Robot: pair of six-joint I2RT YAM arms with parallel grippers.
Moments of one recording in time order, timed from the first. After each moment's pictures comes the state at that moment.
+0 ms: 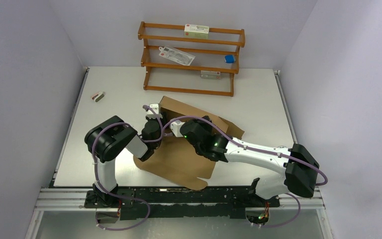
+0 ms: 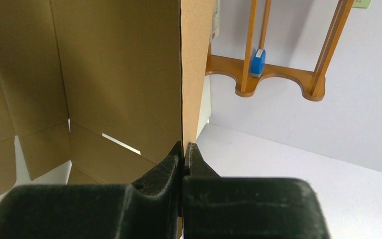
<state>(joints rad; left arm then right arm) -0.68 1.92 0.51 1.33 -0.54 -0.28 1.09 1.38 0.92 -0.21 0.85 -0.91</state>
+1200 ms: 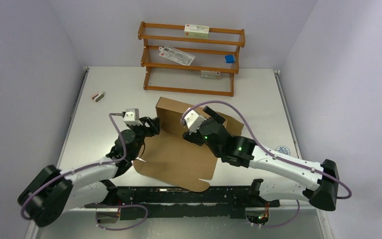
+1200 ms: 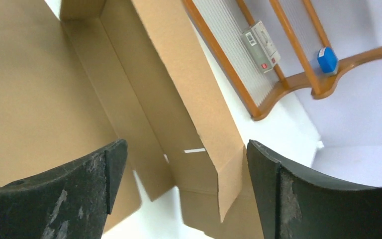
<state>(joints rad) -0.68 1.16 0.25 0.89 -0.45 -0.40 1.11 1.12 0.92 -0.29 0.62 -0.45</state>
